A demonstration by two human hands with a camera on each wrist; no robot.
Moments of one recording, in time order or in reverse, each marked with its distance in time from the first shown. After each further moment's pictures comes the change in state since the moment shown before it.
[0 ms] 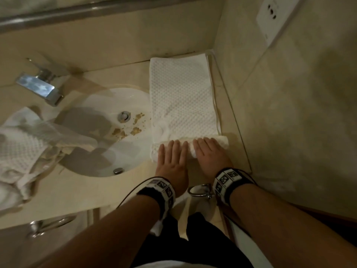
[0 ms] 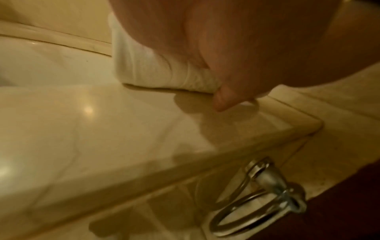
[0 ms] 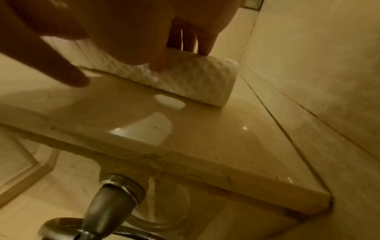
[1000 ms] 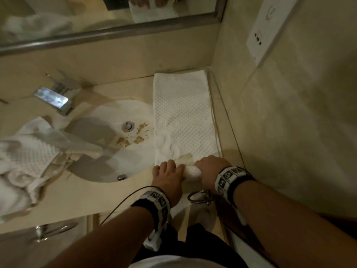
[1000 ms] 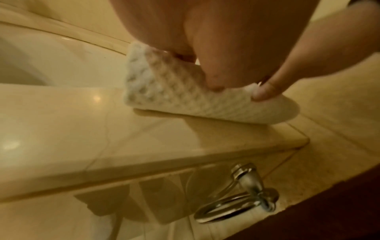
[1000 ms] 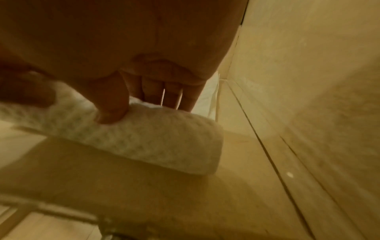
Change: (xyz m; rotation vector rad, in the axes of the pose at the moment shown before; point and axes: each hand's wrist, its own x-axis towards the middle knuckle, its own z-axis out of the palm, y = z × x) left_hand -0.022 -0.012 -0.008 -0.082 -0.034 -0.044; right_hand -0.007 0.003 -0.053 0.139 -0.434 -0.001
